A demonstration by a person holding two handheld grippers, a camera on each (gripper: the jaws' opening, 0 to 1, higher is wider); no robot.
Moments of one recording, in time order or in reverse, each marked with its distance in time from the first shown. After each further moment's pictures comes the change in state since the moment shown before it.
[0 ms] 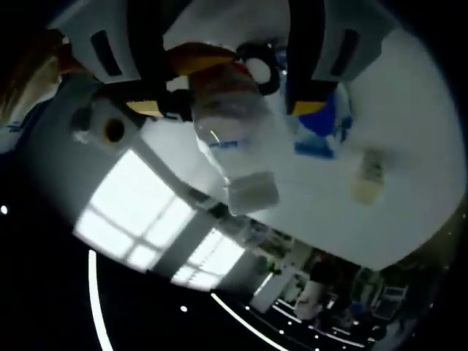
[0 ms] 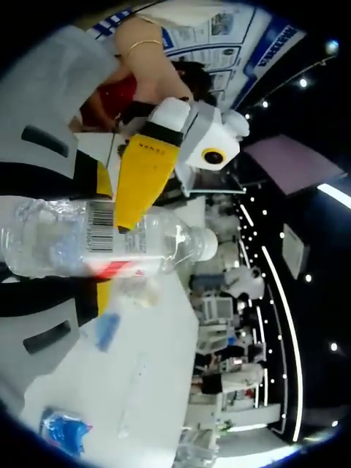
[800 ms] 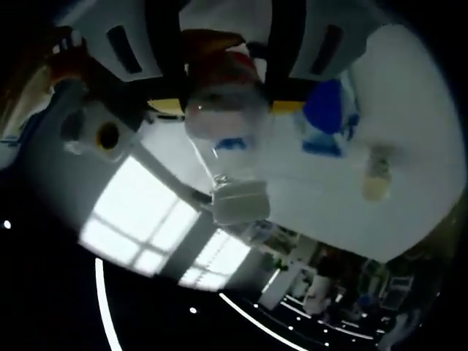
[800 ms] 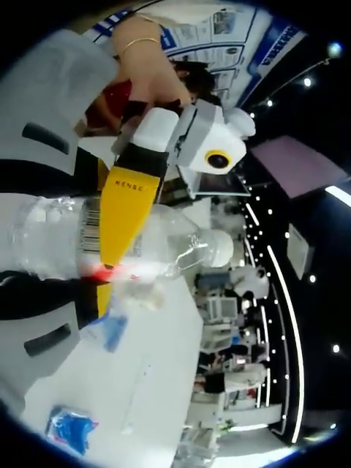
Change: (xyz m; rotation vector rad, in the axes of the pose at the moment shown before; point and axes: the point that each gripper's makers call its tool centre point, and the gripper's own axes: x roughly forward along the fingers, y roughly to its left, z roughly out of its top) left arm 0.006 -0.021 -0.009 0.092 0.007 -0.021; right arm -0.011 0.008 -0.008 0.012 0.052 -0.021
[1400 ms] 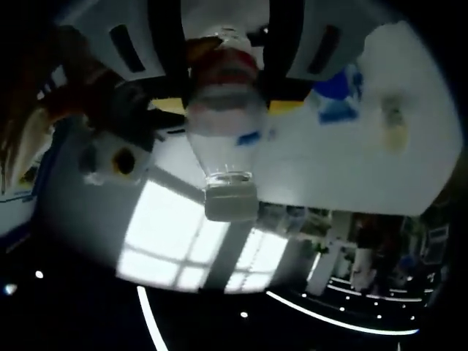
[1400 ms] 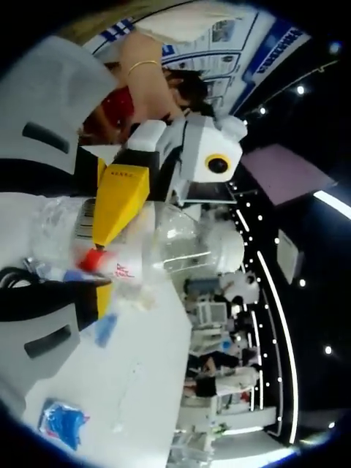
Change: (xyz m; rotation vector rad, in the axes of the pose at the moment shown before) left arm -0.005 -0.037 0.011 0.287 0.016 -0.187; right arm -0.030 0.008 0.020 -0.049 -0.064 0.052
